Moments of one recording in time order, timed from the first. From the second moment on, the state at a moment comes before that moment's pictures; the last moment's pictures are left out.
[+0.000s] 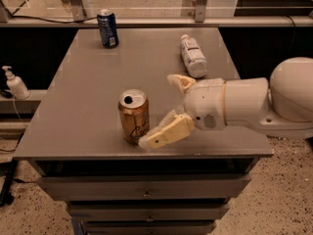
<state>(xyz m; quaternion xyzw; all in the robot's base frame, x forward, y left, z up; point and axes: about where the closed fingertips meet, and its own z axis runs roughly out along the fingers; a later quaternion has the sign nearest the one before) 0.451 -0.002 0.903 -0.49 0.66 0.32 0.47</state>
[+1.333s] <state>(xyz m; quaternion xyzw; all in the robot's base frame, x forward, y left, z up) 0.457 0.097 0.879 -0.48 0.59 0.40 0.51</state>
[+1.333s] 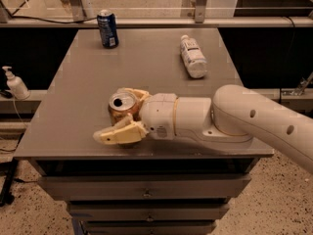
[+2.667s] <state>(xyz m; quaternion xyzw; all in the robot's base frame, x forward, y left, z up) 0.549 0.004 0.946 -0.45 0.63 0.32 0.55</state>
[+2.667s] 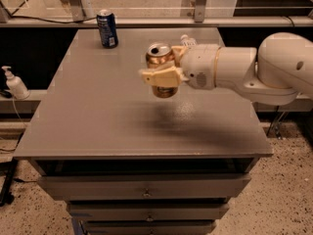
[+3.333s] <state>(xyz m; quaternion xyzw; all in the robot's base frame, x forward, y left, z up) 0.551 0.000 0.947 -0.44 0.64 0.32 0.55</state>
